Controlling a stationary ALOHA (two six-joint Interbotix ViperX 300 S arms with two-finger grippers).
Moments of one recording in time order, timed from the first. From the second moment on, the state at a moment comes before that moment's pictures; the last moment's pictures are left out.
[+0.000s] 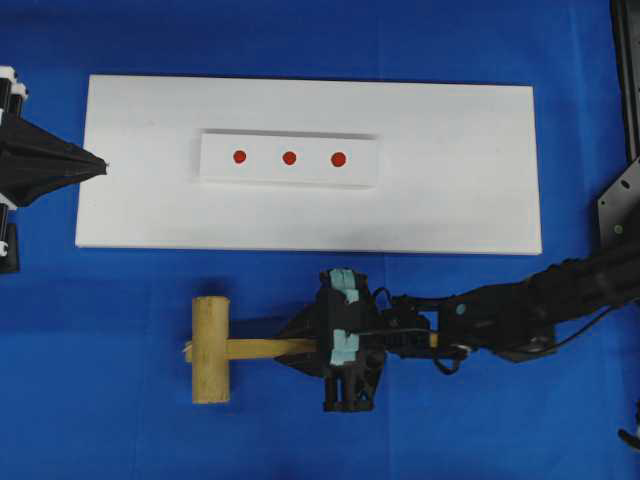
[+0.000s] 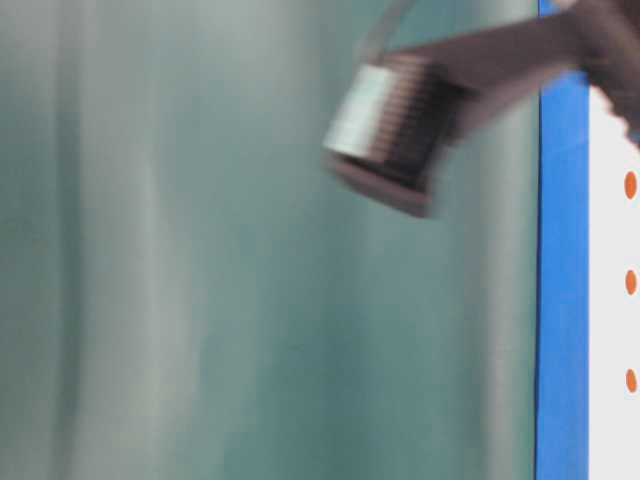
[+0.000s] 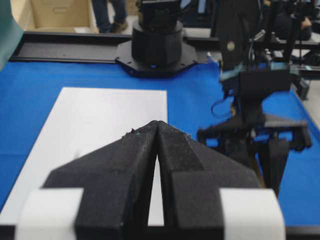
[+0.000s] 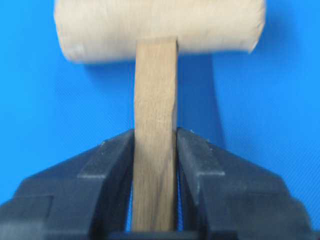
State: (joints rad) left arm 0.00 -0.96 1.21 -0.02 -0.23 -0.01; right arm 0.36 0.32 0.56 0.59 -0.41 -0.07
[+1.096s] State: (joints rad) left arm 0.00 -0.97 1.21 -0.02 -0.19 -0.01; right arm 0.10 -0.10 0.69 0.59 -0.29 -0.39
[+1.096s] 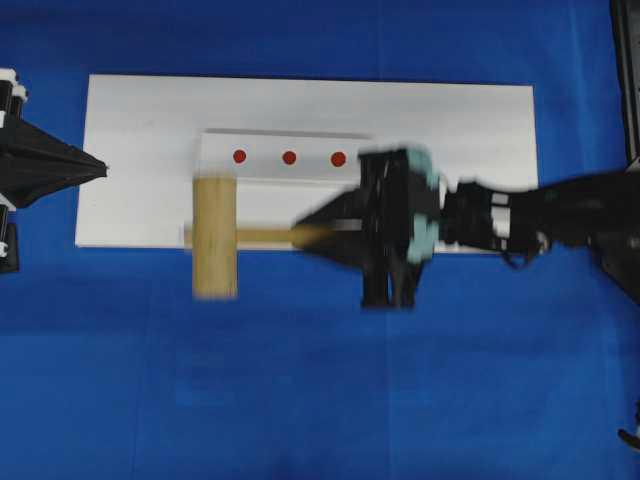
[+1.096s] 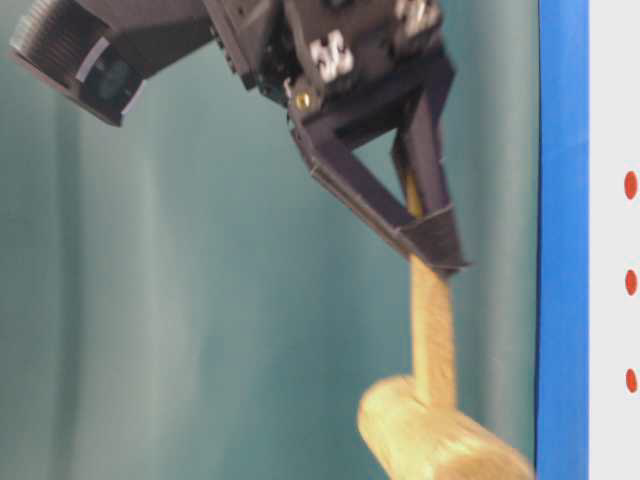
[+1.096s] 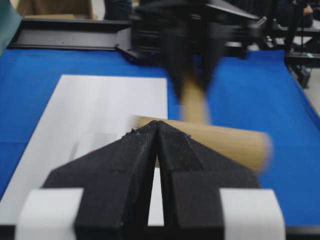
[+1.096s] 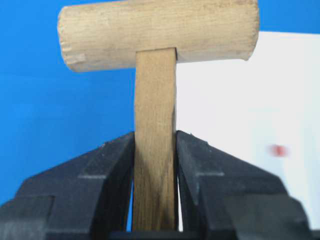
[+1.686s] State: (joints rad) left arm 0.00 -0.97 1.21 -0.02 -0.19 -0.06; right arm 0.01 -0.12 0.69 0.56 -0.40 -0.89
